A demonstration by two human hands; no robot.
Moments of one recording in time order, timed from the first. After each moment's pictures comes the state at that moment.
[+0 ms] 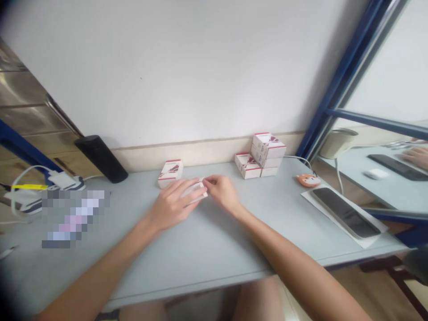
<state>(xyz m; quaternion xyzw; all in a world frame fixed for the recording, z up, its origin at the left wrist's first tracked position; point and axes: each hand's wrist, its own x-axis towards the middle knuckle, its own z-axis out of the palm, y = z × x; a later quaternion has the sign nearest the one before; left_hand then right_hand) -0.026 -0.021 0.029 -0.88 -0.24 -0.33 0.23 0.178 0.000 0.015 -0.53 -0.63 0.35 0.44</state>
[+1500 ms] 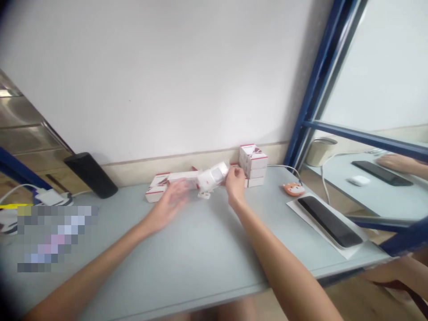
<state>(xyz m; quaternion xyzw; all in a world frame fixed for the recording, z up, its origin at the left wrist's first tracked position) -0.008 0.007 0.024 -0.77 -0.39 -0.39 -0.33 0.242 0.052 0.017 -0.53 -0.29 0.38 0.70</state>
